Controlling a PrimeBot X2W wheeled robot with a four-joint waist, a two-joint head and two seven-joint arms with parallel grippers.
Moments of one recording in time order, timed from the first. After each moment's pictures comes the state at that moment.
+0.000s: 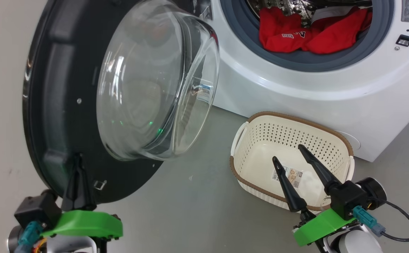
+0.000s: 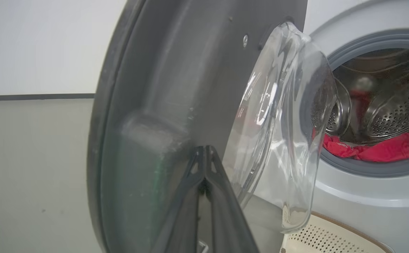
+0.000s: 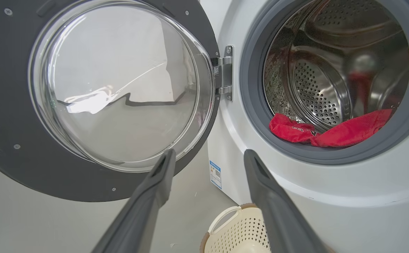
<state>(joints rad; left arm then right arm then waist) -0.15 0.19 -0.20 0.00 -0.45 0.40 -0.14 -0.13 -0.05 0.17 0.19 0.12 0.13 -0.26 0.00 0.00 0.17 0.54</state>
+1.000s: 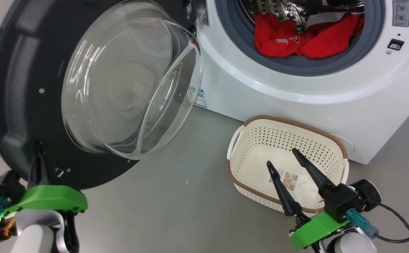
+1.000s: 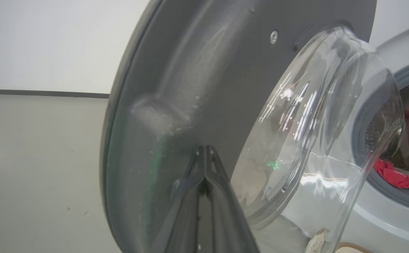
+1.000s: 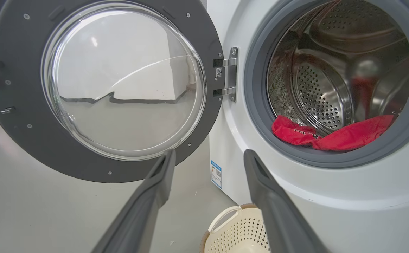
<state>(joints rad) -0.33 0.20 -0.08 0.33 -0.53 0.30 -0.24 -0.13 -0.05 0.20 0.20 0.11 0.13 -0.26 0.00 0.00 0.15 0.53</state>
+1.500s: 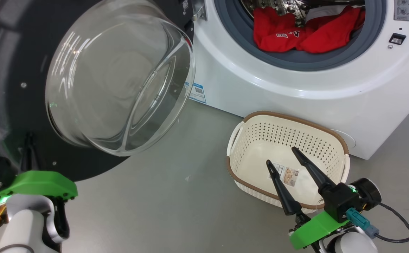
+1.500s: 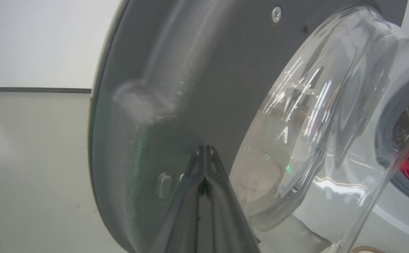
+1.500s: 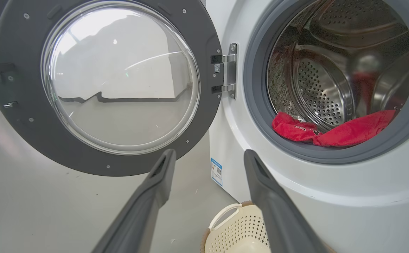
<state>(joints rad) -0.44 0.19 -0.03 0.52 -0.51 0.23 -0.25 -0.12 -0.05 0.20 0.19 0.11 0.13 -0.25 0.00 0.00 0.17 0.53</state>
